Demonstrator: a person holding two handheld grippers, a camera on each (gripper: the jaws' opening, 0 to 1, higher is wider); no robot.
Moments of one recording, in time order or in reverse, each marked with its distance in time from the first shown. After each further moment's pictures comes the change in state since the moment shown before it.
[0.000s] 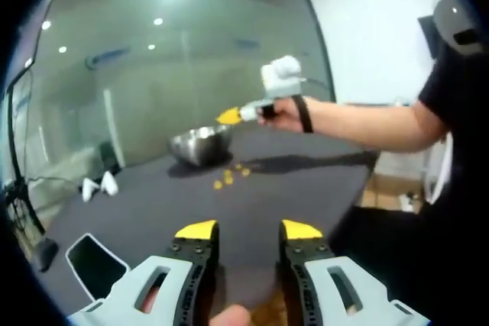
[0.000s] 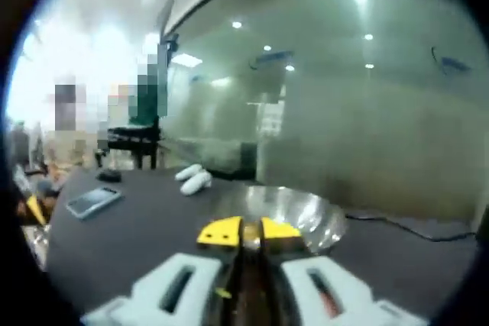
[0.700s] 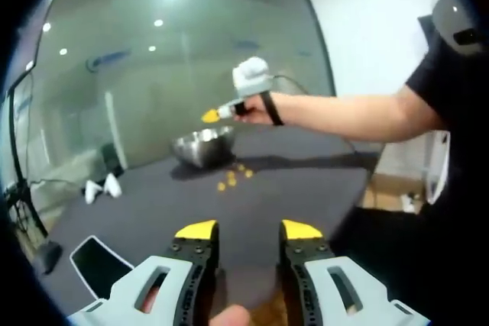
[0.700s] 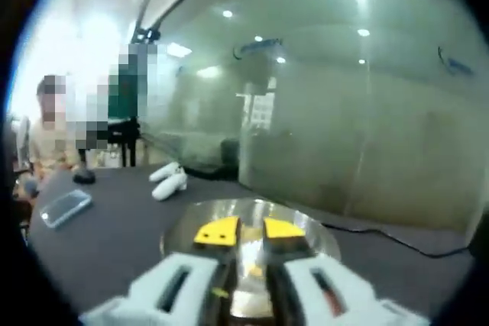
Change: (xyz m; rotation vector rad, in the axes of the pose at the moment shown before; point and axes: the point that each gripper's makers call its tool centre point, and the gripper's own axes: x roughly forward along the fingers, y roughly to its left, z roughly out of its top) left arm -0.004 0.005 0.002 0.004 0.002 0.013; right arm 0.054 -0.019 -0.004 0.006 0.064 -0.032
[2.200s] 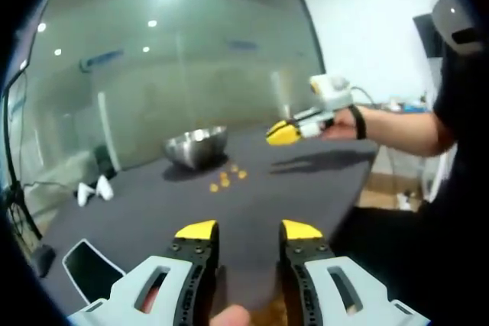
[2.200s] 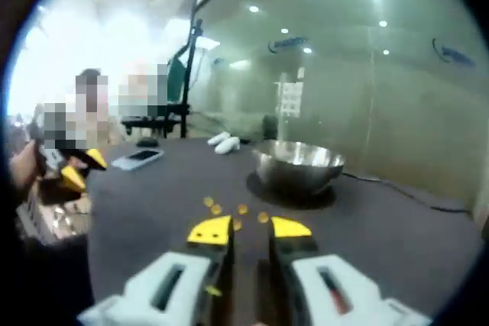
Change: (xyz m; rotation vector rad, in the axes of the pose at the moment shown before) left arm 0.011 -0.005 -0.001 0.011 -0.010 -0.038; right arm -0.186 0.062 -0.083 -0.043 0.050 0.214
